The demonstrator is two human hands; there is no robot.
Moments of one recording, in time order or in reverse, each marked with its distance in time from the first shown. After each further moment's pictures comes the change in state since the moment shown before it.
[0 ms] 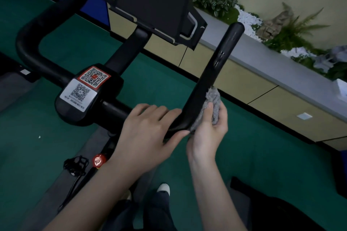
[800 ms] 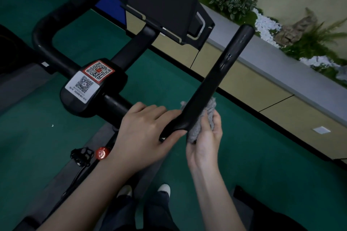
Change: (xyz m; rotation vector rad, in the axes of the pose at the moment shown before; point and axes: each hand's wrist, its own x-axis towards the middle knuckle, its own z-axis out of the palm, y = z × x) left_hand -0.002 0.003 0.007 -0.025 0.105 -0.017; right_hand 0.006 0.006 -0.017 0.237 -0.253 0.327
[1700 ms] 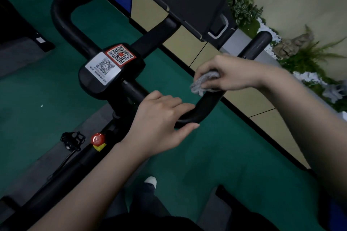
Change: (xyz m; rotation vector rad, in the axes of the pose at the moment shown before) left_hand 0.002 -0.001 -0.004 -0.096 0.012 -0.030; right_hand 0.074 -0.115 0.114 -2.098 -1.352 -0.235
